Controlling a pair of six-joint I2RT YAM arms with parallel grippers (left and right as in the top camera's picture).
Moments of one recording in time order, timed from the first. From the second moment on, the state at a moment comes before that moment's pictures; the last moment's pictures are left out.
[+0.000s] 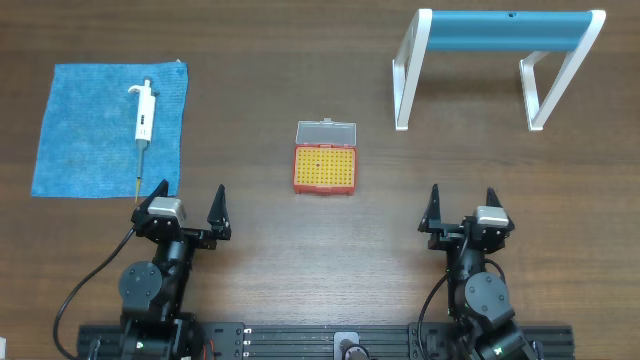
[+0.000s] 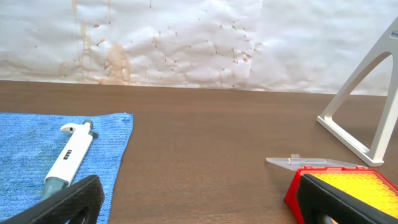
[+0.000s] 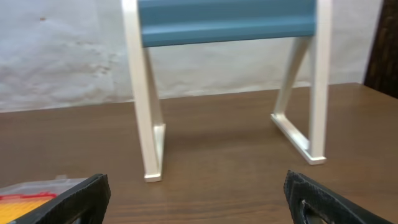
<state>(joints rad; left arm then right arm) -0.06 0.01 0.01 -0.07 0.07 -0.11 0.50 0.01 0.01 -0.04 0.58 0.08</state>
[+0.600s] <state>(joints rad) -0.06 0.01 0.01 -0.07 0.07 -0.11 -0.10 0.01 0.01 -0.07 0.00 0.05</state>
